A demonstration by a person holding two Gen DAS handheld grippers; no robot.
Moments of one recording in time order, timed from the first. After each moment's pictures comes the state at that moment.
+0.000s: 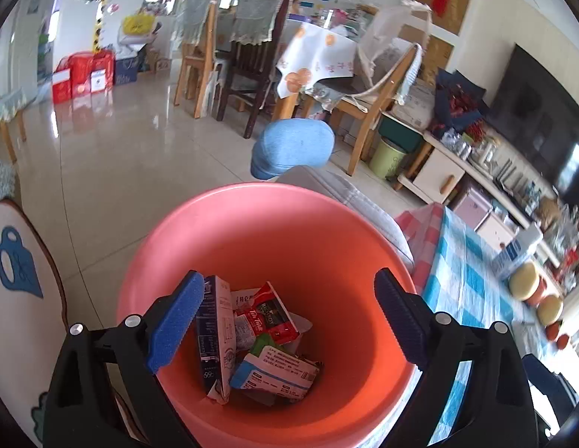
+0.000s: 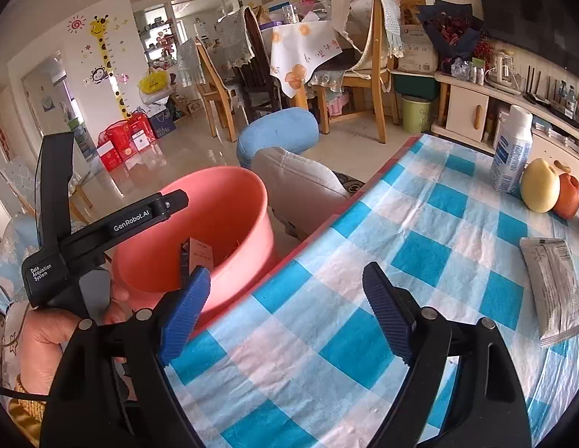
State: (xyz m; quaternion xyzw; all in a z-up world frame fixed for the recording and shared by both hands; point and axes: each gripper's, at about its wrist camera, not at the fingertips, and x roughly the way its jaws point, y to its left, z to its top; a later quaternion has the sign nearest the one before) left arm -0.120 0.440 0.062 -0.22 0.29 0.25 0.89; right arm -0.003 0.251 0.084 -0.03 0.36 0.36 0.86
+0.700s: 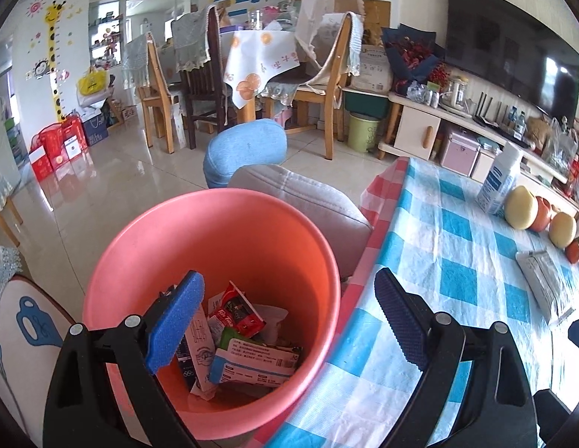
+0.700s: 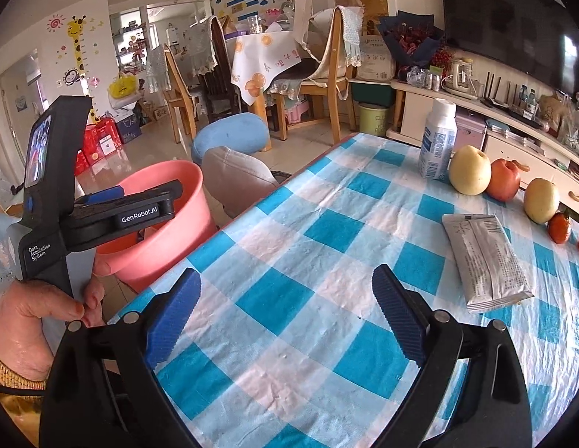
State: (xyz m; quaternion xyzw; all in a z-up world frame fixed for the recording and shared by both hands) left arm -0.090 0.352 0.075 -0.08 0.33 0.22 0.91; right arm -0.019 0.175 0.080 -0.05 0.34 0.30 0.89
